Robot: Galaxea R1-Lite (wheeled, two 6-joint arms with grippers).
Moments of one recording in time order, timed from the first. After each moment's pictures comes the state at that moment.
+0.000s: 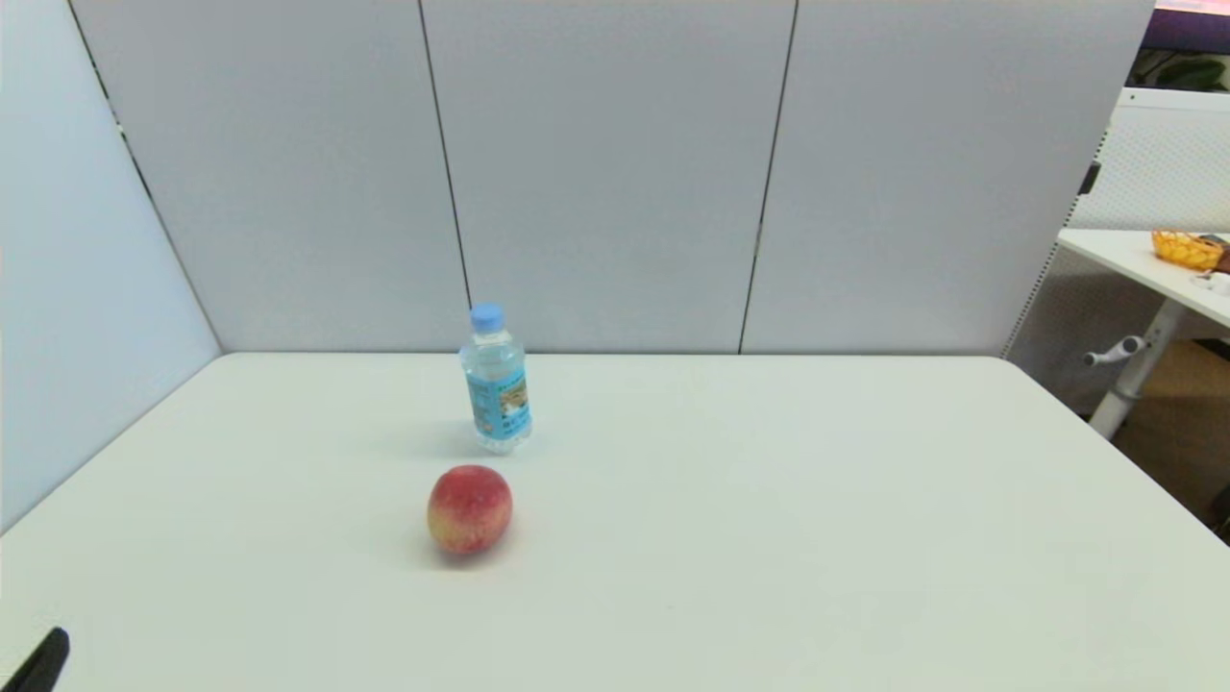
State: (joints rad) left arm -0.02 0.24 -0.03 -0.36 -0.01 0.13; right arm -0.01 0.00 0.00 0.00 0.01 -0.01
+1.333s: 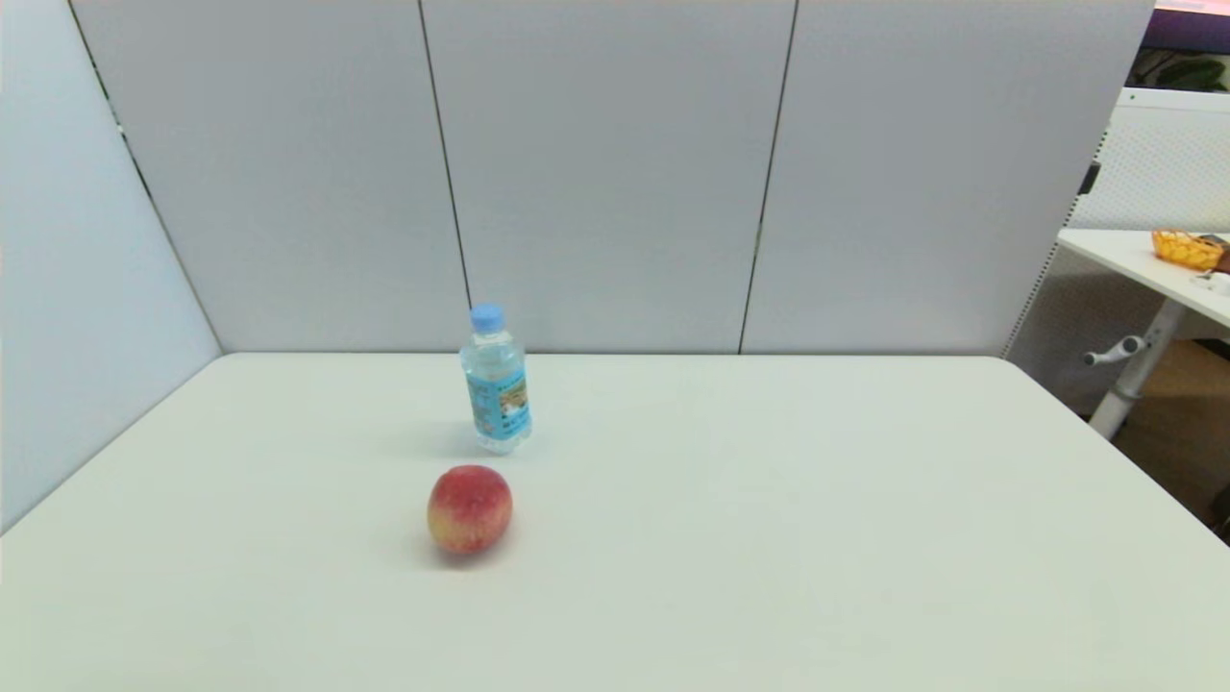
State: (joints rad) left arm 0.00 0.00 0.00 0.00 0.01 -0.02; right arm -0.01 0.00 0.00 0.00 0.01 -0.01
